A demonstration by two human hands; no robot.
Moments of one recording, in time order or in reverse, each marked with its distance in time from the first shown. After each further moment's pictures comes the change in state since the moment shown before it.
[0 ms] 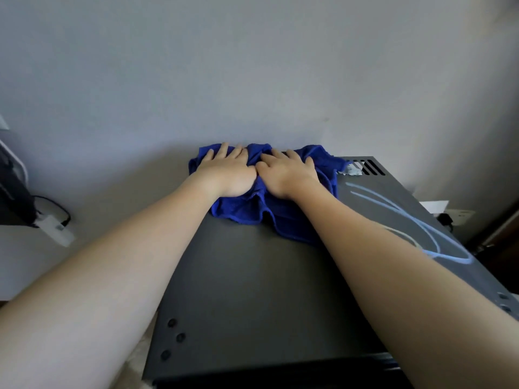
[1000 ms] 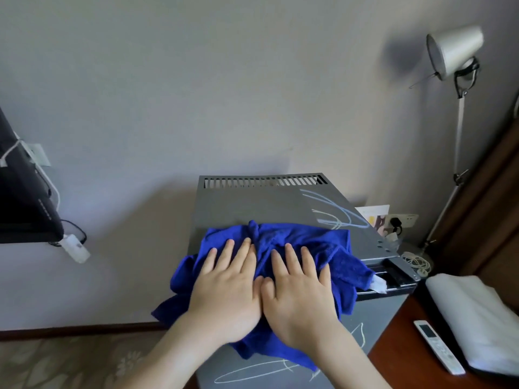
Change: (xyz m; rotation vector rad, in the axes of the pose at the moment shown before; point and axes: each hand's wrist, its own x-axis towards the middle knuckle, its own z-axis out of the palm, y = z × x) left_hand -0.295 0.074 0.052 0.101 0.095 0.153; right_hand -0.325 -0.032 0.010 0.049 0.035 0.135
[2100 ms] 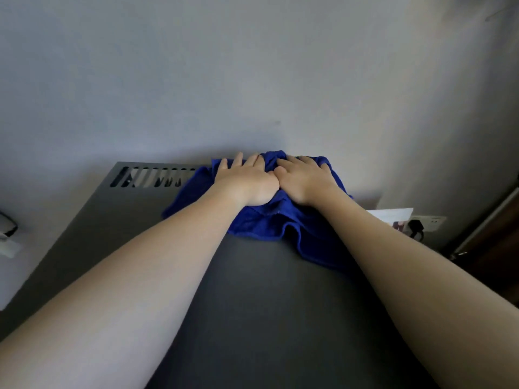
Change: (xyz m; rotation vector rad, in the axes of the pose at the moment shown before) left_hand 0.358 0.037 -0.004 -0.150 -0.129 -0.185; right_hand 0.350 0.151 -0.039 -0.111 -0.063 -0.146
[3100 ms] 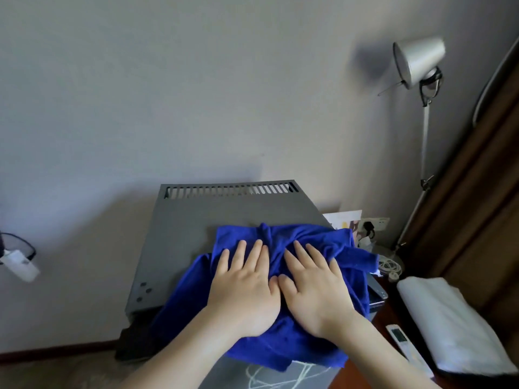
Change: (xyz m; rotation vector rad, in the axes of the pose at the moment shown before) left_hand -0.286 -0.027 0.043 0.099 0.064 0.231; right_hand -0.301 -0.105 0.021 0.085 0.072 0.163
